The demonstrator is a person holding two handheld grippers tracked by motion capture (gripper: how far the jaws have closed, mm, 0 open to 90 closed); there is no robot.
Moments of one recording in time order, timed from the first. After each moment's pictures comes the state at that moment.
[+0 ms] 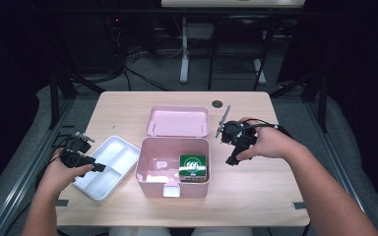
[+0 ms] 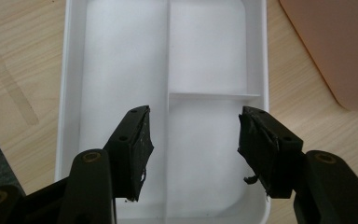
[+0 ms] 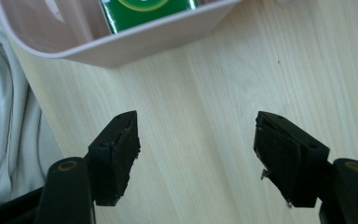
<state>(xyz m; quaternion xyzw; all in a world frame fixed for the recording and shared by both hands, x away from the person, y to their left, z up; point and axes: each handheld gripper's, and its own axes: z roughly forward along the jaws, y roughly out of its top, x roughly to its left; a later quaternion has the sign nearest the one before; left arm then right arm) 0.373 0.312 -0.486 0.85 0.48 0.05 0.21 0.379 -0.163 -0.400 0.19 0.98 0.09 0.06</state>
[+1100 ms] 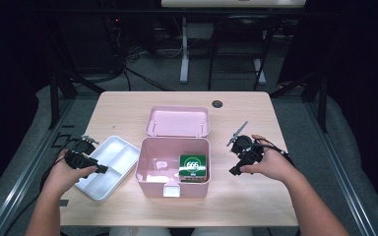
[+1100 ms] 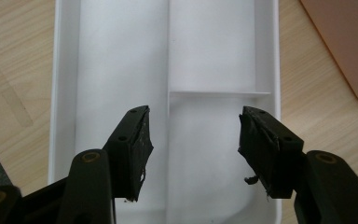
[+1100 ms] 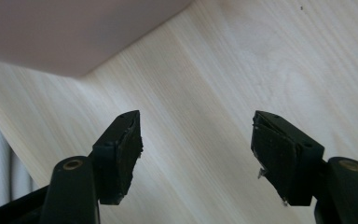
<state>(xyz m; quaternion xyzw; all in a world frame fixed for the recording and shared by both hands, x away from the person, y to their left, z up) 0.375 0.303 -0.498 0.86 0.47 0.06 0.19 0.375 -0.200 -0.473 0.32 0.94 0.15 0.04</state>
